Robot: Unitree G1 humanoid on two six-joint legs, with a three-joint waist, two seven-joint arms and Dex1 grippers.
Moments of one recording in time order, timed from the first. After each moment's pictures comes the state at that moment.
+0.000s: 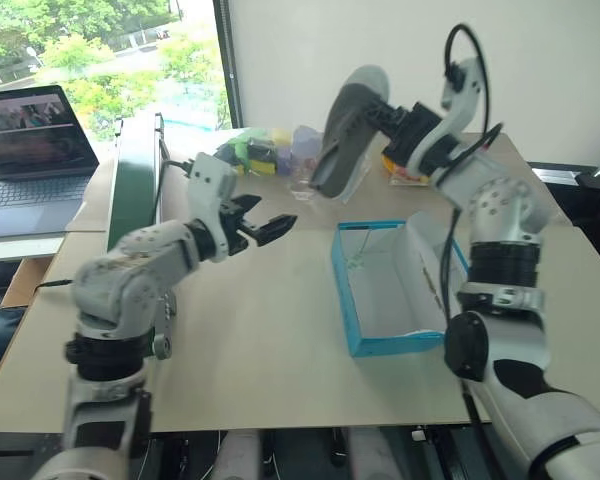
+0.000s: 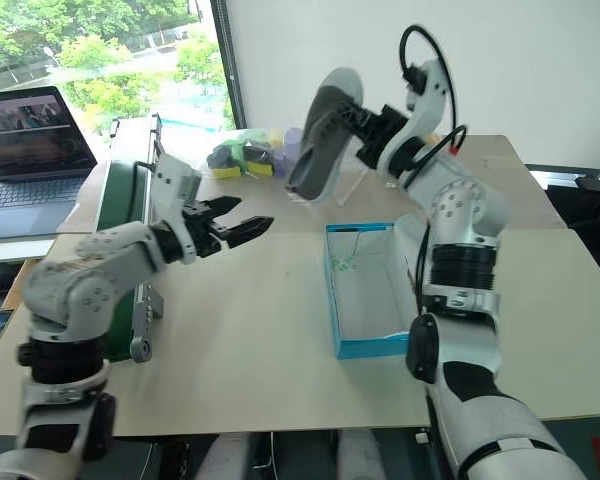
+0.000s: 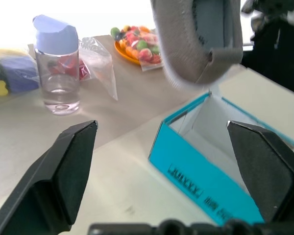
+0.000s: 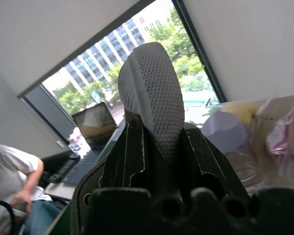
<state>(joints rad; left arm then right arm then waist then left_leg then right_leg) -0.64 0.57 0.08 -0.34 -0.61 1.00 -0.54 -1.10 -0.37 -0.28 0.32 0.59 0.77 0.37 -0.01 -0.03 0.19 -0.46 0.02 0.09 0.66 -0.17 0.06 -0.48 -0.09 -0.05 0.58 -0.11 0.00</state>
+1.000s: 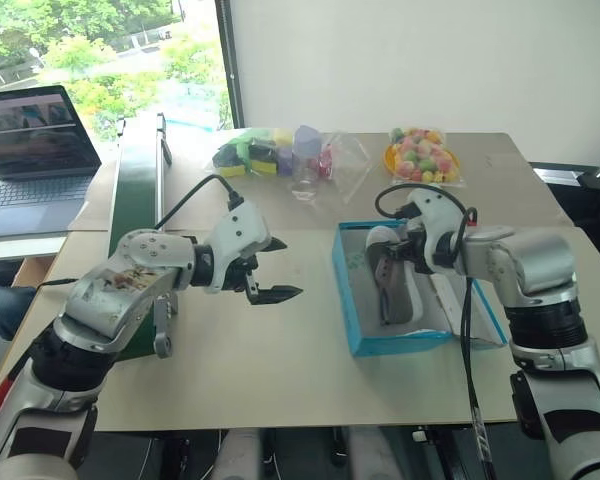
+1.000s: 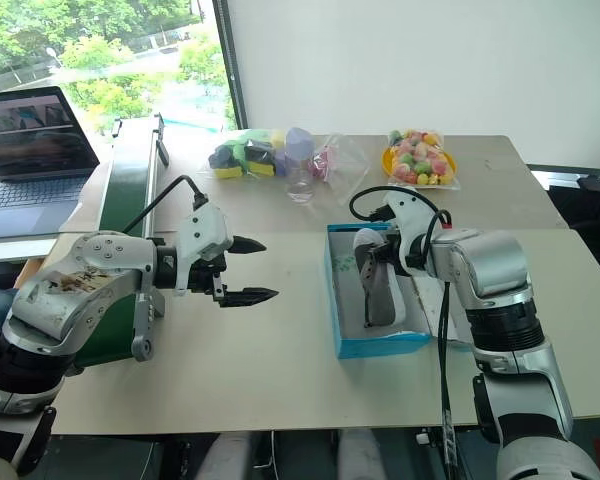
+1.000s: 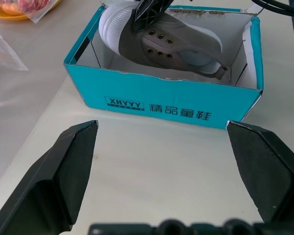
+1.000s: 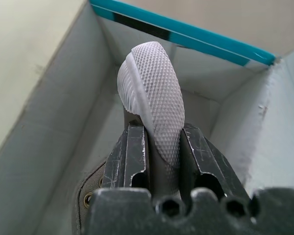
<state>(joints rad) -0.61 0.77 -0.20 -0.40 -0.46 0.81 -0.89 -0.77 -0.60 0.09 -0.04 0.35 1.29 0.39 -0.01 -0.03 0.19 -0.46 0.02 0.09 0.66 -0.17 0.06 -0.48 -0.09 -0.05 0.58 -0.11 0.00</state>
